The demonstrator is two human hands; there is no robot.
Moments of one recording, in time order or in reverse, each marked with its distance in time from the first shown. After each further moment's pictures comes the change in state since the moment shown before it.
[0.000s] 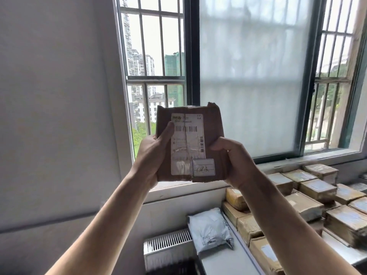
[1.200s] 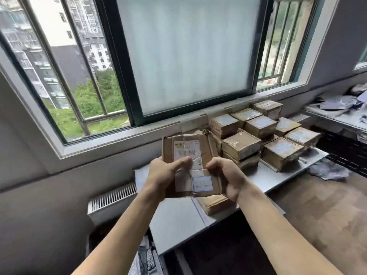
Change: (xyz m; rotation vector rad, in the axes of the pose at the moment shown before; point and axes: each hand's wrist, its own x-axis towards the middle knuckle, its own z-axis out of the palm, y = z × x) left_hand 0.003 -0.283 0.194 0.210 -0.052 -0.505; right_hand -0.079 0.096 -0.309 0.029 0.398 0.430
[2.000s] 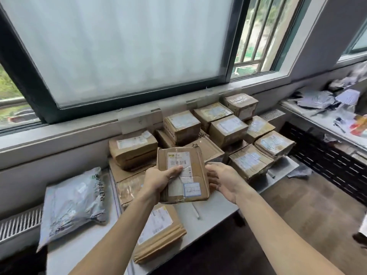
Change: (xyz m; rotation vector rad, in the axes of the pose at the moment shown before) left_hand 0.246 -0.092 0.245 -0.069 -0.025 -0.323; right_hand 0.181 -0.080 -0.288 -0.152 0.351 0.070
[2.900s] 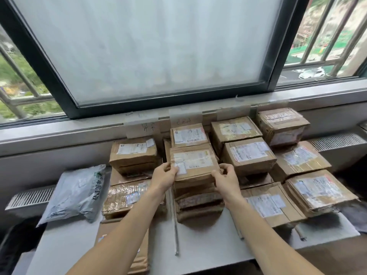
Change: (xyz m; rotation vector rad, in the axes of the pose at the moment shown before) left_hand 0.114 0.030 0.121 0.157 0.408 0.029; right_hand 0.195 -0.044 -0.082 -0.240 -0.040 -0.093
